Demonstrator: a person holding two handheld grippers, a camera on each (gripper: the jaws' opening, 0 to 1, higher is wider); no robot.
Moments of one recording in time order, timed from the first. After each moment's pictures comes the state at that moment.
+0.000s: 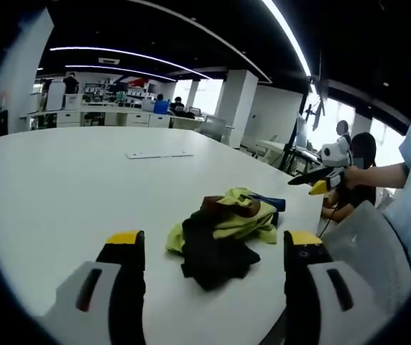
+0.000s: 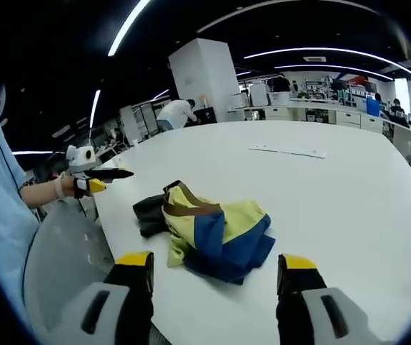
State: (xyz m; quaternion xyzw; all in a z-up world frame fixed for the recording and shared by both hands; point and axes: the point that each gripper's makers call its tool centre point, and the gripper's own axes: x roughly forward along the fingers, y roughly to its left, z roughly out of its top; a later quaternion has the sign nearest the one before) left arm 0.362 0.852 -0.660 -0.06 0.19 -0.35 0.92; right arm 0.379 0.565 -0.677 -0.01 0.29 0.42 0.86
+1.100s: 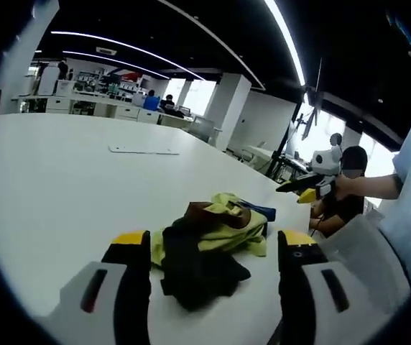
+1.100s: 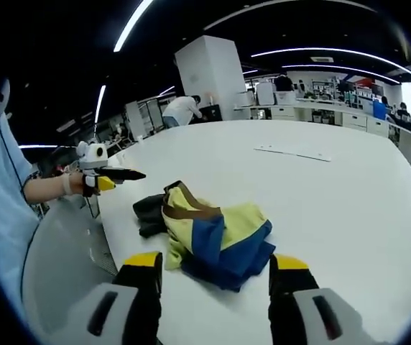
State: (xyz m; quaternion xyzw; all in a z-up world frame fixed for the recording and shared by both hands) left arm 0.384 0.818 -0.669 -0.11 0.20 -0.39 0.89; right arm 0.392 0.572 -0.678 -0.02 0.29 0.44 0.85
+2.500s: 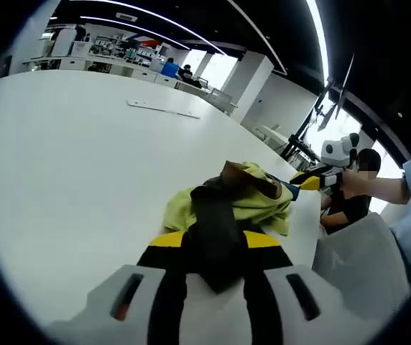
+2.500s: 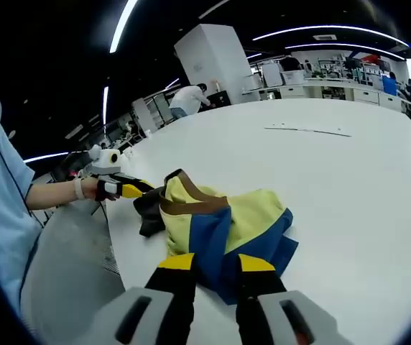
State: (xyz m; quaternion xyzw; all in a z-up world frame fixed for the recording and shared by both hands) left arm 0.393 0.835 -0.731 -0.14 0.30 -0.36 0.87; right arm 0.403 0.595 -0.714 0.02 0.35 0.47 0.81
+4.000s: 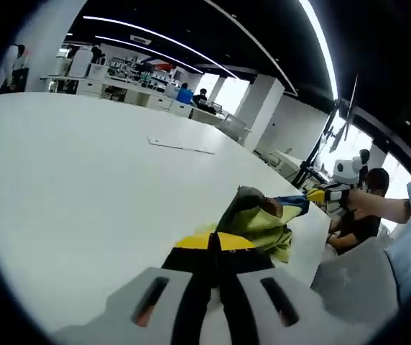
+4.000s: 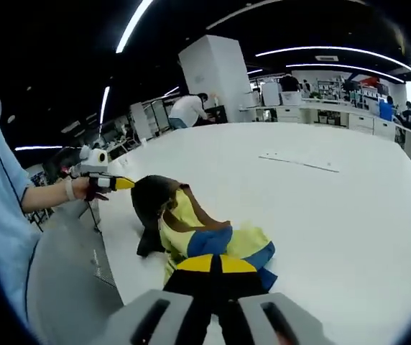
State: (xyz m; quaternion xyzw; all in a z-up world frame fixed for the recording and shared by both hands) left arm 0.406 0.886 -0.654 -0.15 0.22 -0.29 0.92; right arm 0.424 0.594 -0.641 -0.01 0.27 0.45 0.85
